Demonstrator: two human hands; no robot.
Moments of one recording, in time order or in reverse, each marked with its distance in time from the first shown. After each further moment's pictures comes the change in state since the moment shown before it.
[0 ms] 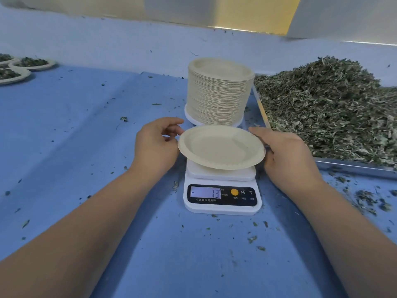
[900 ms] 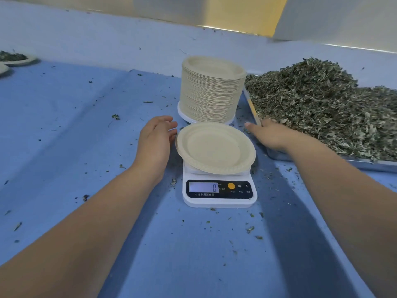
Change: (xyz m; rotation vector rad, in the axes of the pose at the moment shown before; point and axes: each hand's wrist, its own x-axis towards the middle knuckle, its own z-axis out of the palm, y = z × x) left_hand -0.001 0.007 0.008 -0.585 -0.001 -0.374; right_hand 0.074 0.041 0.008 -0.094 -0.566 0.677
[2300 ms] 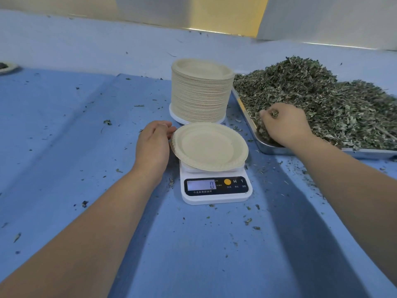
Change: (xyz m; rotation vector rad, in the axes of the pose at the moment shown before) left_hand -0.002 -0.001 0.005 0.174 -0.004 0.034; right_hand -0.014 0.034 -0.015 -0.016 0.549 -0.148
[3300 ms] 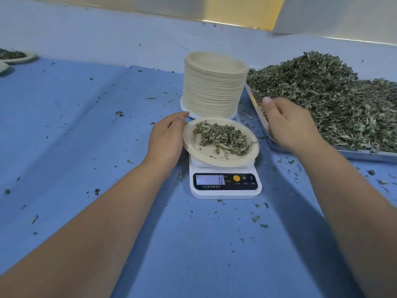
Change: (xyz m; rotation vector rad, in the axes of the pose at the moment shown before) left_hand -0.009 0.005 -0.003 0.111 -0.104 0.082; right_hand -0.040 -0.044 -0.015 0.144 -0.055 -0.088
